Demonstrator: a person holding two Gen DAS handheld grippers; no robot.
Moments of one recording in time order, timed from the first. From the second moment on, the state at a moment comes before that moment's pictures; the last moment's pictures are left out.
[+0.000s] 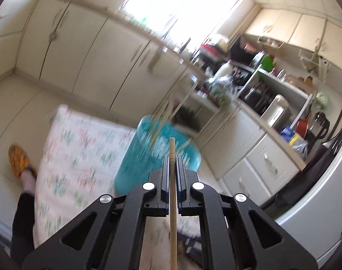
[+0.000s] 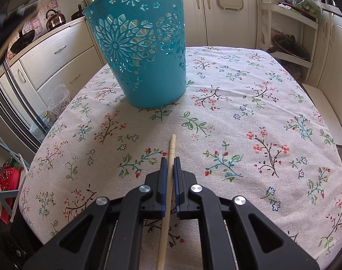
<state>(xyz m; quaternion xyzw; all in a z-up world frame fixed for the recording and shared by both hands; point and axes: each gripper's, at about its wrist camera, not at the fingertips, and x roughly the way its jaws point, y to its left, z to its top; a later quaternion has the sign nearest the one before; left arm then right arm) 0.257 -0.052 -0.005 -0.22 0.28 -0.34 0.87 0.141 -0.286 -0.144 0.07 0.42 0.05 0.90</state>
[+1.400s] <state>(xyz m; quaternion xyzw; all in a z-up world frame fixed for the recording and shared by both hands) 0.344 -0.163 0.015 -0.02 0.24 -0.33 0.91 0.144 -0.295 -0.146 0.10 0.42 0.06 0.90</state>
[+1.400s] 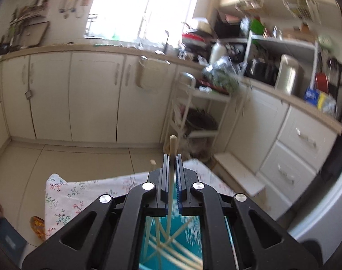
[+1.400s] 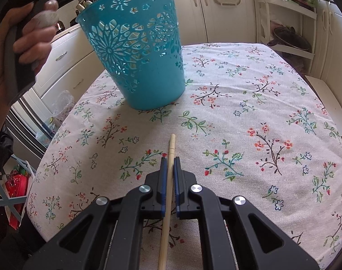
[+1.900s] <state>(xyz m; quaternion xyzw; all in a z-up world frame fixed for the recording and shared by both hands) 0.292 -0.022 -0.070 -0.17 0.32 -0.21 0.91 0.136 -0.318 -0.139 0.19 0.40 0.08 0.89</state>
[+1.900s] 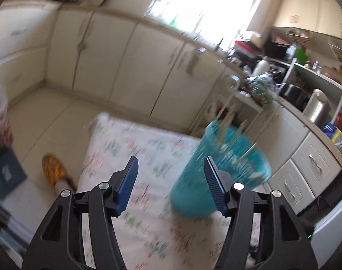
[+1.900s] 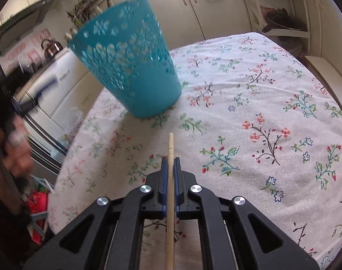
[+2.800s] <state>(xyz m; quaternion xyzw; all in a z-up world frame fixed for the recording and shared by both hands) 0.281 -0.018 -0.151 -0.18 0.39 -0.17 0.89 0.216 -0.308 0.120 0.15 0.09 0.13 0.98</state>
